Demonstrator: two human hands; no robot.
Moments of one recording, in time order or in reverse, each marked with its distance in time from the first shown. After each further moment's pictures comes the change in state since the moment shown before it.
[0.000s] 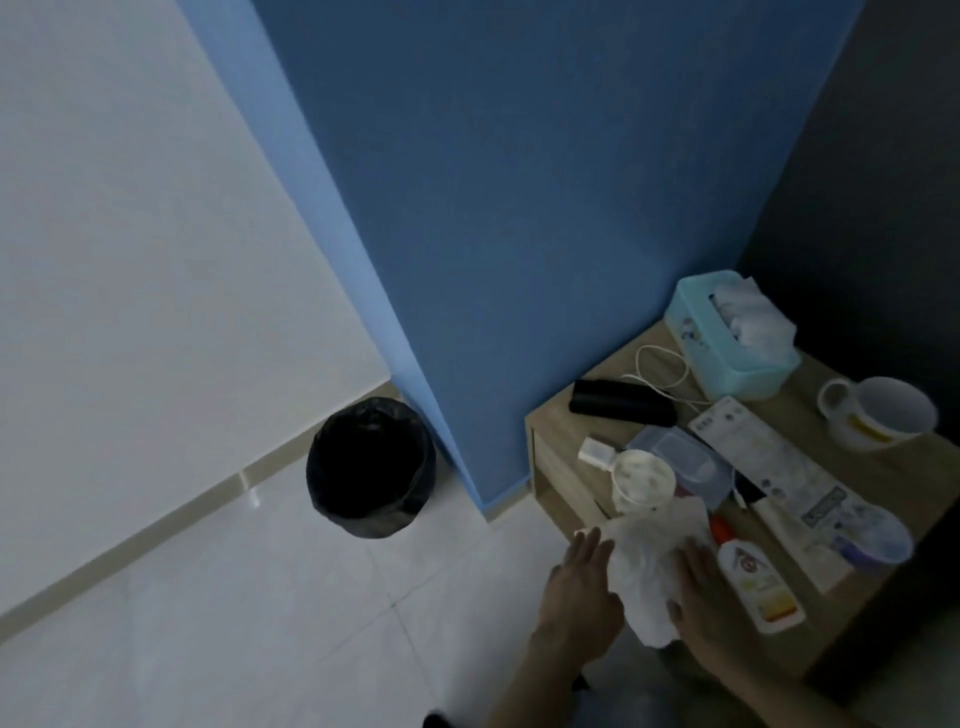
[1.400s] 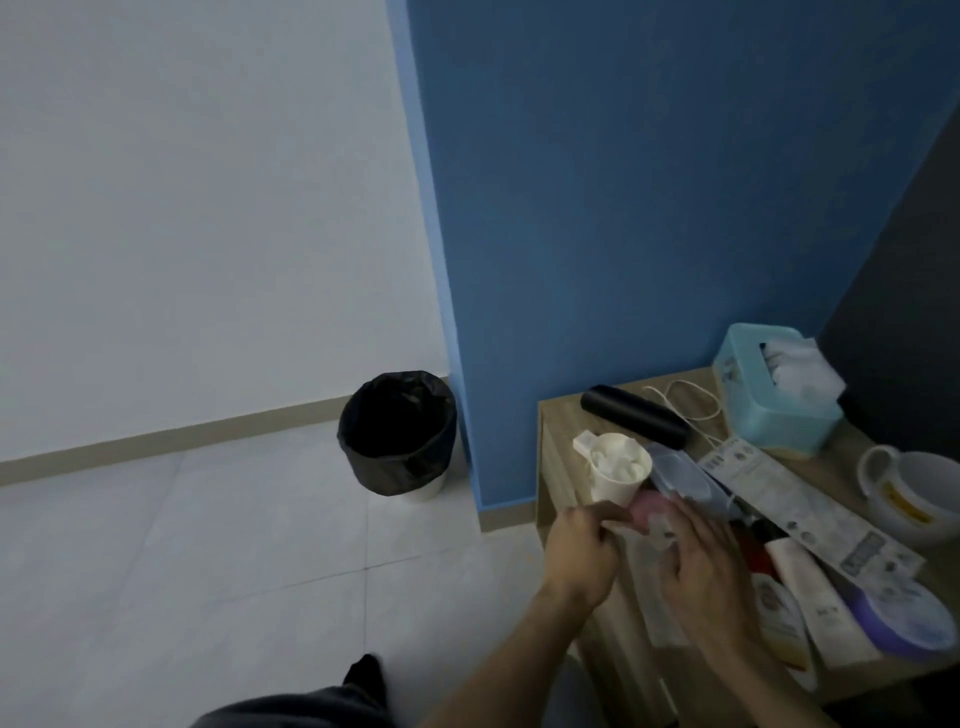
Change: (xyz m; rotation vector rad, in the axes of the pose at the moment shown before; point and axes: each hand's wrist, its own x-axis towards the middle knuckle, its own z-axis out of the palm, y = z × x) left_hand 0.019 0.064 0.084 -0.408 0.619 -0.053; right_hand -0.012 0.047 -0.055 0.299 0.695 -0.362
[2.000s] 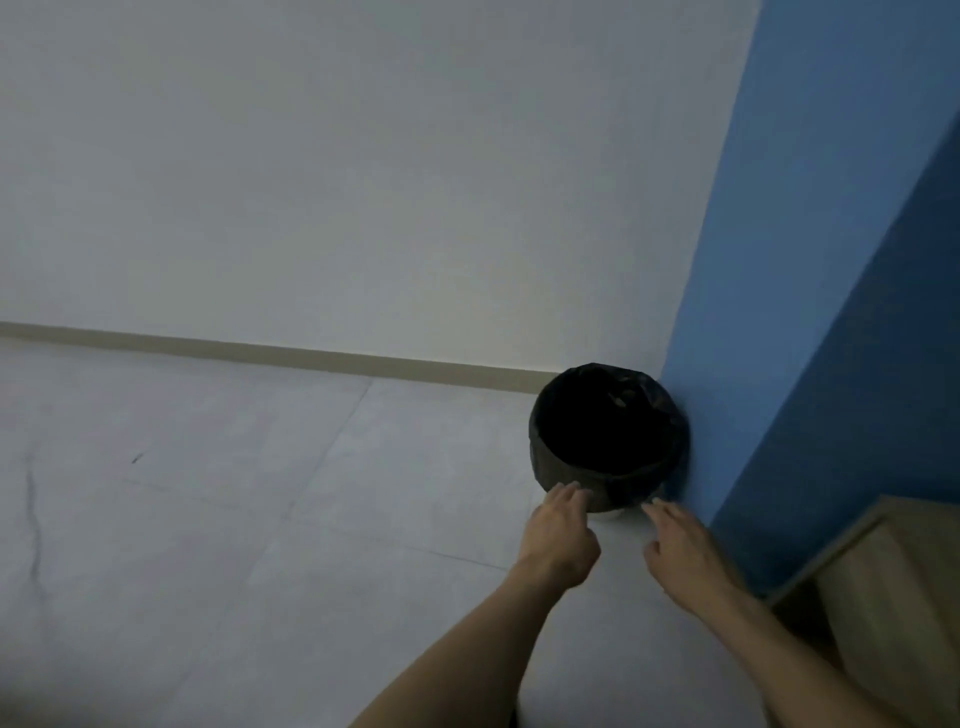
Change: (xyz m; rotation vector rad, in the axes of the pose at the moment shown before) left_hand 0.069 -0.240 -0.205 0.319 0.203 -0.348; right_hand 0.146 -0.233 0.226 -0.002 -0.567 -0.320
